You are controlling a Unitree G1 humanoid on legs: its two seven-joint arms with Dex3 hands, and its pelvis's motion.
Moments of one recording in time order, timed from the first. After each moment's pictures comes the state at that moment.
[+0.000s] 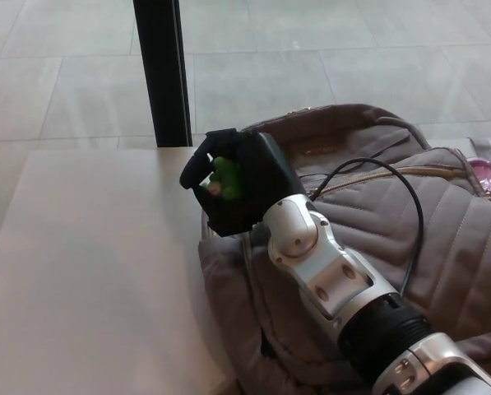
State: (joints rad) left_arm -0.08 0.72 -0.09 1.29 0.14 -0.19 -0.27; right_arm -0.90 0.10 0.35 0.78 -0.19 0.11 -0.24
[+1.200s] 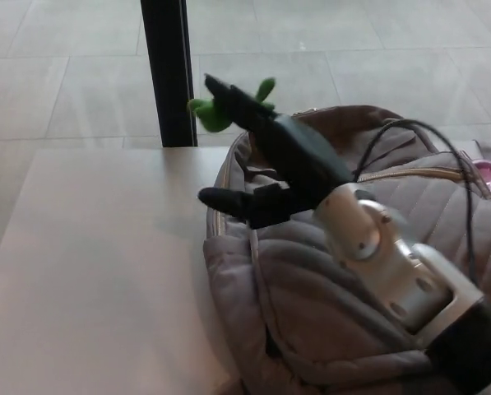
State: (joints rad) left_arm -0.06 0.70 -0.05 1.26 0.13 -0.19 -0.29; right_arm -0.80 -0.30 0.54 0.26 -0.29 0.12 -0.06
